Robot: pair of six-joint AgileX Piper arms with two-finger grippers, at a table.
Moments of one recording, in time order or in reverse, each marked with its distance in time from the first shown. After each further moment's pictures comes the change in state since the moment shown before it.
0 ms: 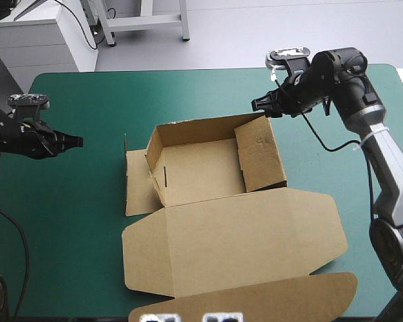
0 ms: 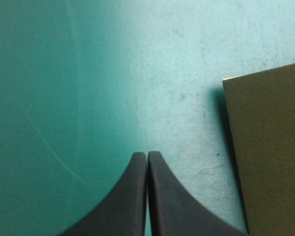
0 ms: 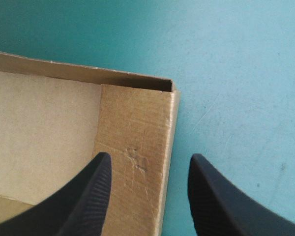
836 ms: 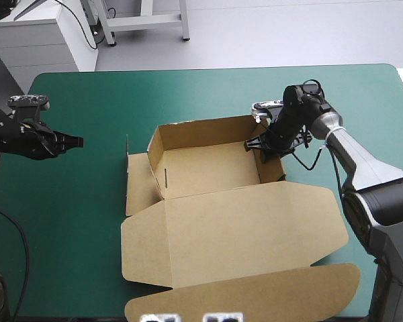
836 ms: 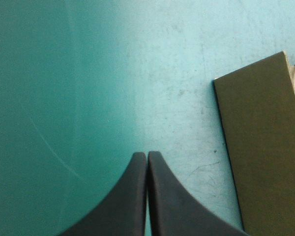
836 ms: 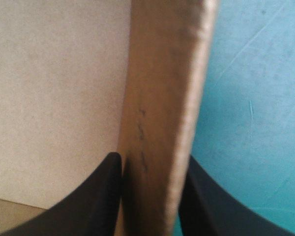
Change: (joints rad) left arm 0.000 0.000 0.000 0.000 0.014 -0.015; right arm 0.000 0.219 0.205 0.043 -0.026 -0.058
